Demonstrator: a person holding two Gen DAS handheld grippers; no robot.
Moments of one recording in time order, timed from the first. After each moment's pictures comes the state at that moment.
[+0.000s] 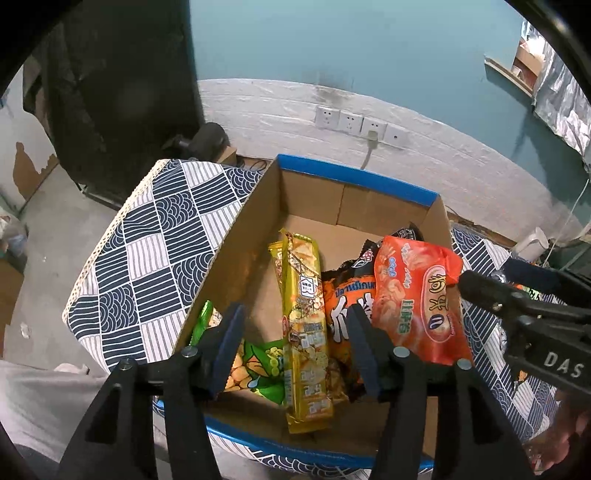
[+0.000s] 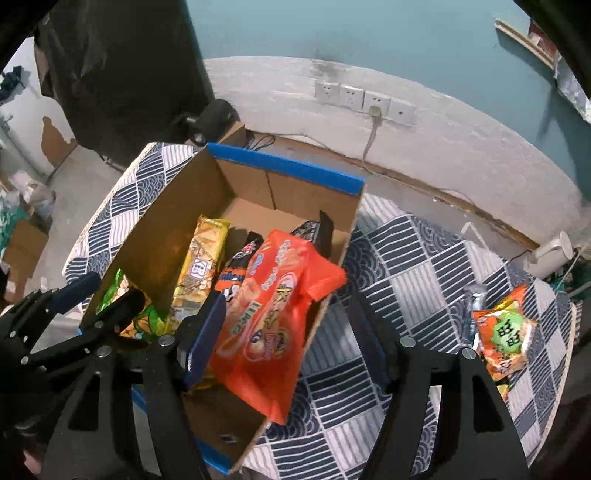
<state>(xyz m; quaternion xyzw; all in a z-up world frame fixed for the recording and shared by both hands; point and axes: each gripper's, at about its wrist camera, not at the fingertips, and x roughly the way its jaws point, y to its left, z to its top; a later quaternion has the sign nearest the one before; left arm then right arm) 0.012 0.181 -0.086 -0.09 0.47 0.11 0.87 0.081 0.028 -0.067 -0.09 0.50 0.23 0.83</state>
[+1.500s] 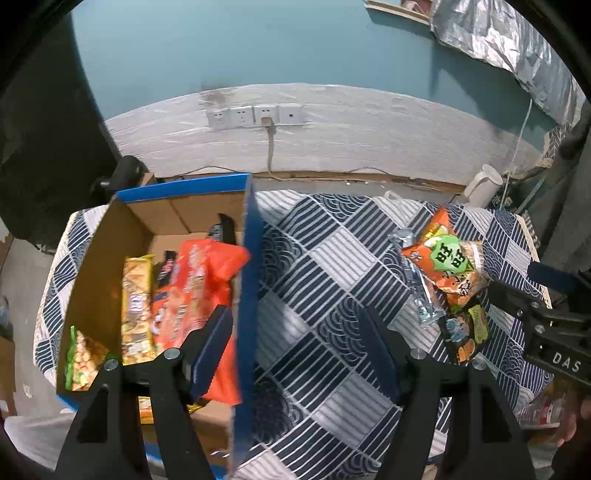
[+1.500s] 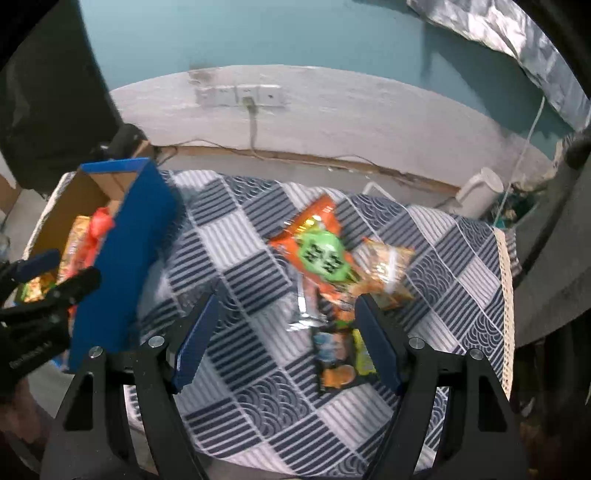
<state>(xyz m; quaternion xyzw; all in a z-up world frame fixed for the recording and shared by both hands) 0.052 -0.011 -0.080 -0.01 0.50 0.00 0.87 0.076 -0.200 -0.075 -0.04 0.51 0.10 0.85</state>
